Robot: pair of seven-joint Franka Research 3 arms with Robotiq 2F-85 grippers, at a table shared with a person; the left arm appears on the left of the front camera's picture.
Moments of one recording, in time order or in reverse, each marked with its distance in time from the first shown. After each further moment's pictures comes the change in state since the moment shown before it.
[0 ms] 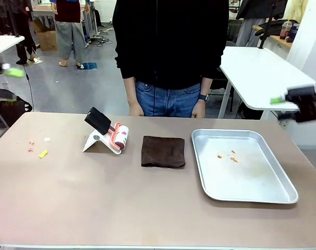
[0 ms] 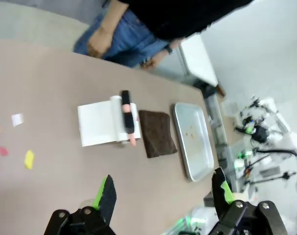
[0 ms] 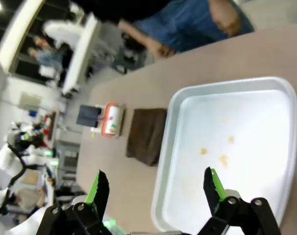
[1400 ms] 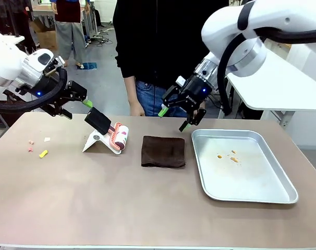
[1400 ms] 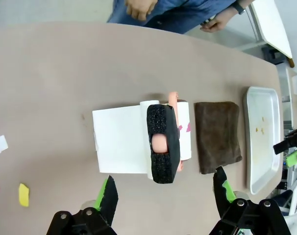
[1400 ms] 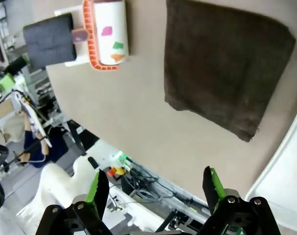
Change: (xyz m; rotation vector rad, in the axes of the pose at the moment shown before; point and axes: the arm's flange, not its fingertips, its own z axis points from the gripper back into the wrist) left arm 0.031 0.004 -0.189 0.341 0.210 -0.004; right arm 0.014 0.147 -0.317 -0.247 0.805 -0.186
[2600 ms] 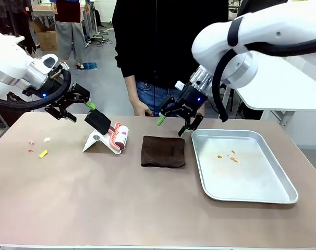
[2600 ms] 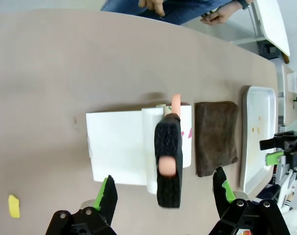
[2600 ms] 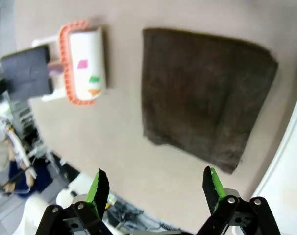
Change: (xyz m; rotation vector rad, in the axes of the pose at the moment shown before) left arm 0.025 0.014 -0.031 -0.045 0.086 0.055; right arm 0.003 -0.005 -0.033 -0.117 -0.189 -0.010
